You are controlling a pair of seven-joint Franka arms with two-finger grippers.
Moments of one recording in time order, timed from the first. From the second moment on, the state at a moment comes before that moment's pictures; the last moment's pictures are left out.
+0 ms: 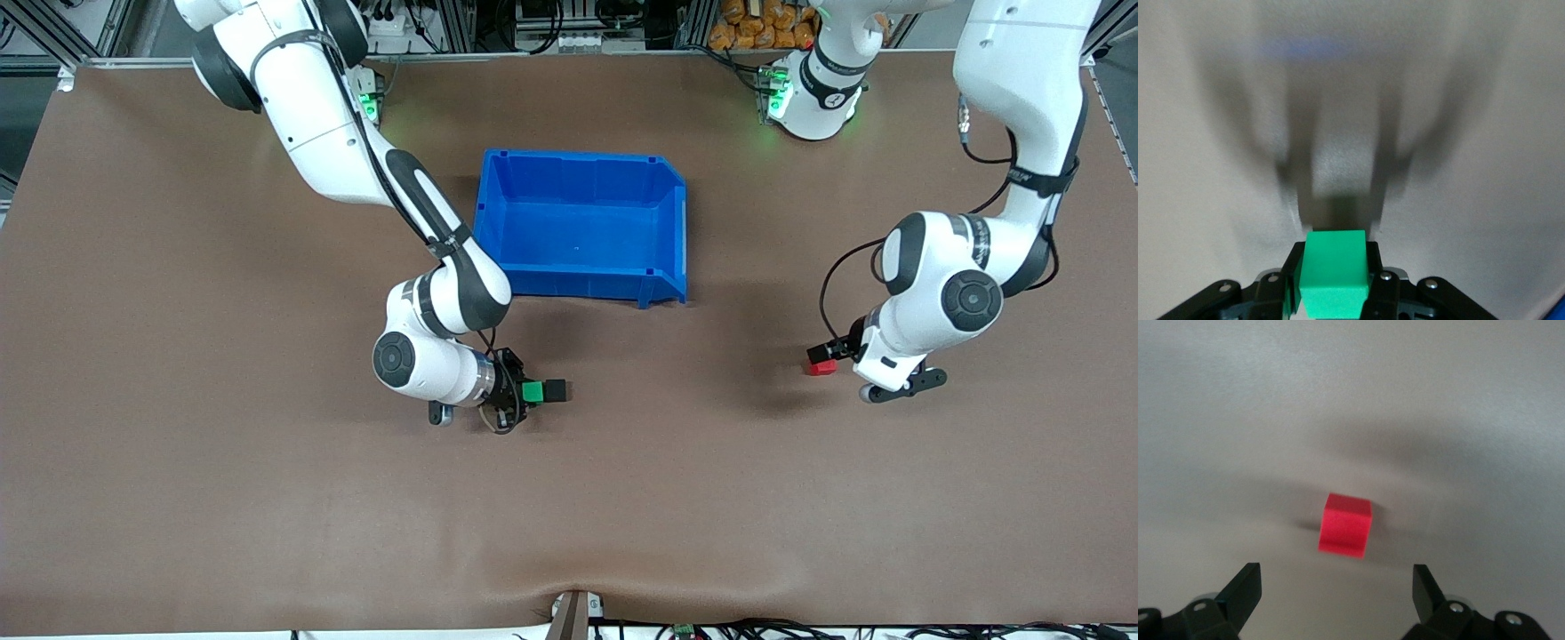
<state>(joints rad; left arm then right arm) -0.01 0.44 -0.10 -1.99 0.05 2.33 -0.40 0.54 0.92 -0.03 -1.33 0.59 2.33 1.63</state>
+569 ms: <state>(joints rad) -0.02 0.48 -0.10 -1.99 0.05 2.37 -0.45 0.55 0.94 -0.05 -1.33 0.59 2.36 1.63</state>
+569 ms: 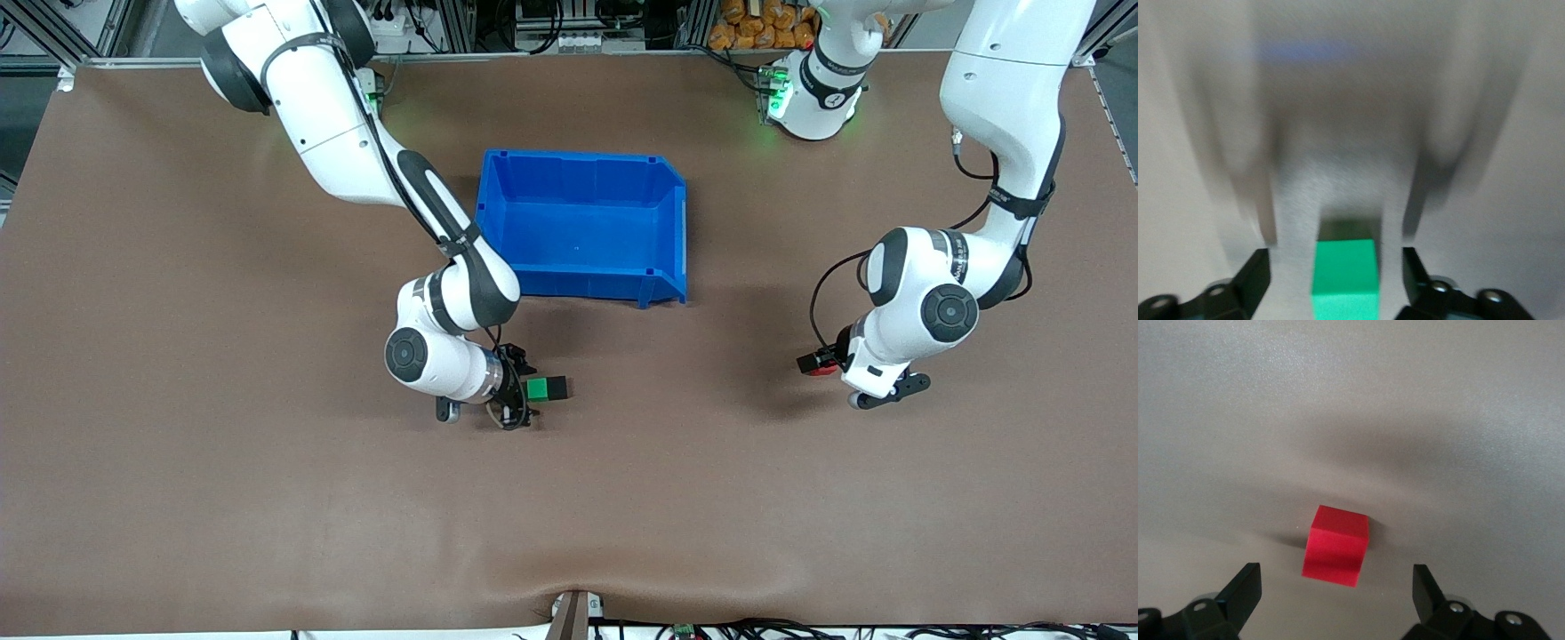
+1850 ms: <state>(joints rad) -0.03 0.54 -0.10 -1.97 0.09 2.44 -0.45 0.08 0.75 -0.10 -1.11 0.23 1.77 0.53</state>
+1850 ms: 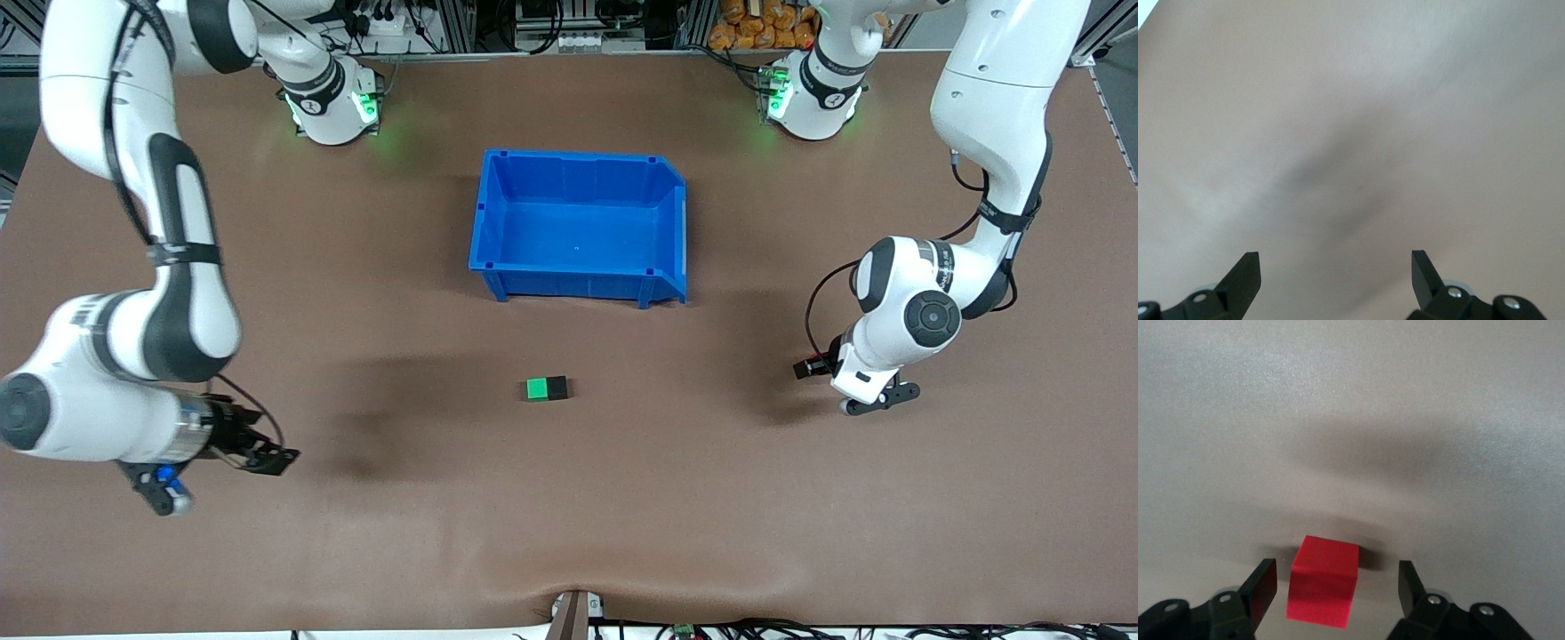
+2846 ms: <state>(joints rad) -0.05 0.55 -0.10 -1.96 0.09 2.44 -0.51 -0.06 0.11 -0.08 -1.54 0.06 1.55 0.04</state>
